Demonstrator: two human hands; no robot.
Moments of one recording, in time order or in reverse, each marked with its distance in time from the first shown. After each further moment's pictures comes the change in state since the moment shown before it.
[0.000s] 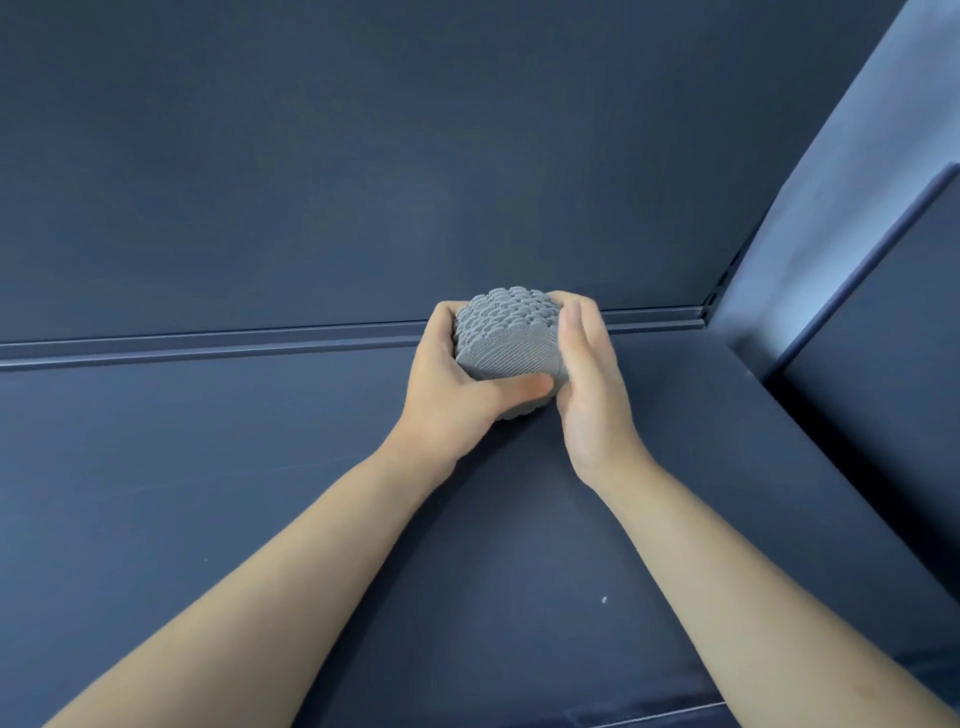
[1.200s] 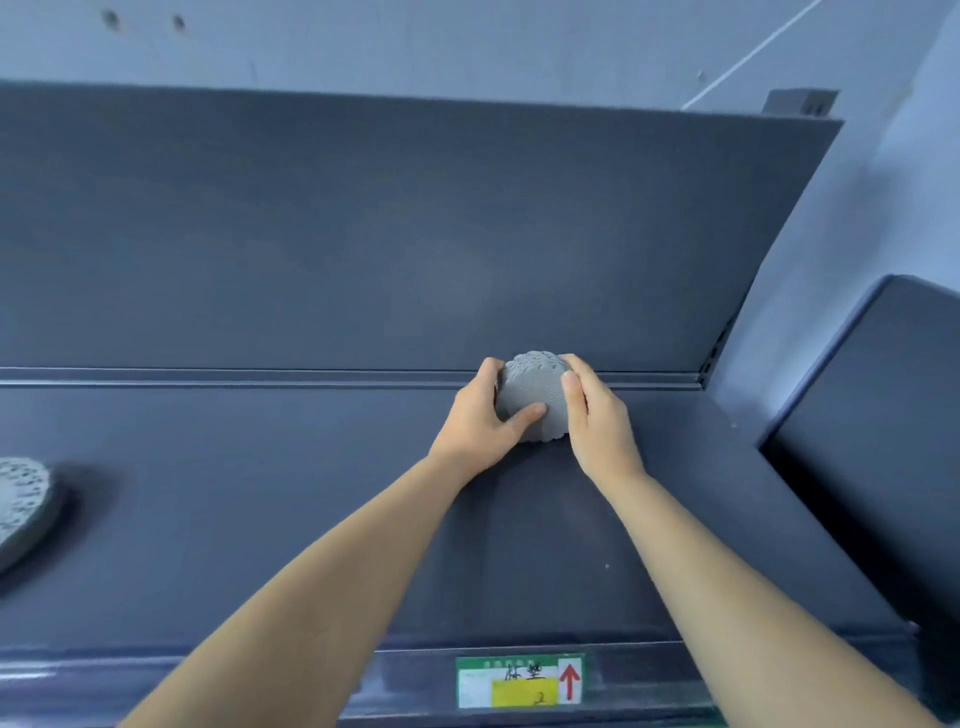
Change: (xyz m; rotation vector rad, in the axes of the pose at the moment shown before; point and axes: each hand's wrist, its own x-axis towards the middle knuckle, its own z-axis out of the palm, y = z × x) left_hand -0.014 0.009 -0.023 0.607 0.014 0.157; right_hand -0.010 -0.009 -0.007 -0.608 0.037 -0.055
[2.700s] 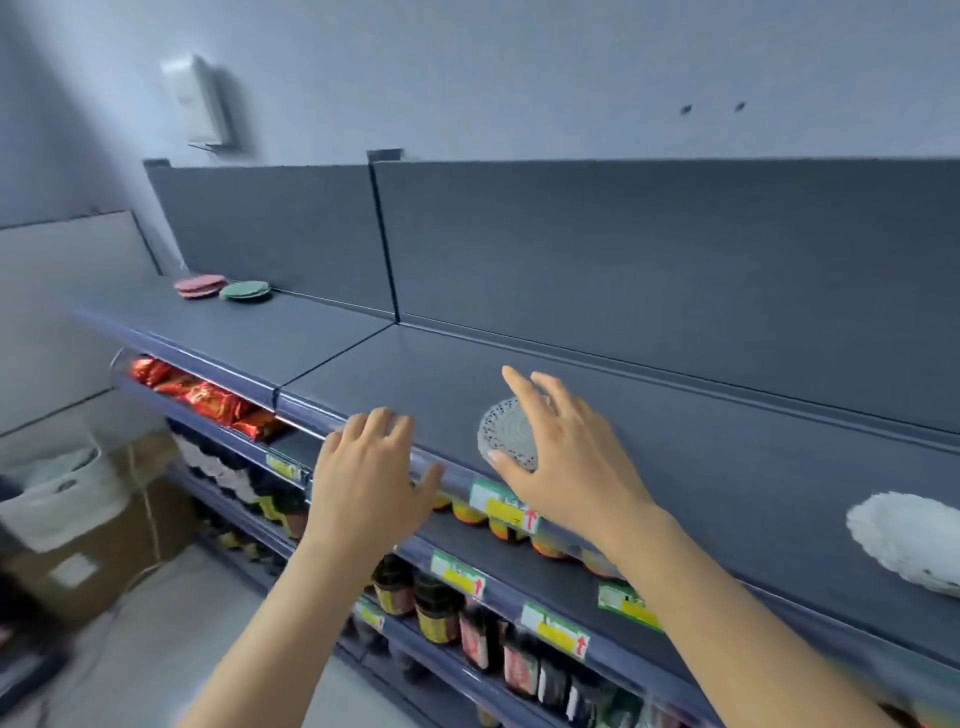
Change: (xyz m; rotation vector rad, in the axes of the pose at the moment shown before) left_hand -0.346 -0.036 -0.412 1.310 0.447 -0.458; right_hand -0.219 -0.338 0.257 -0.408 -0.579 -0.700
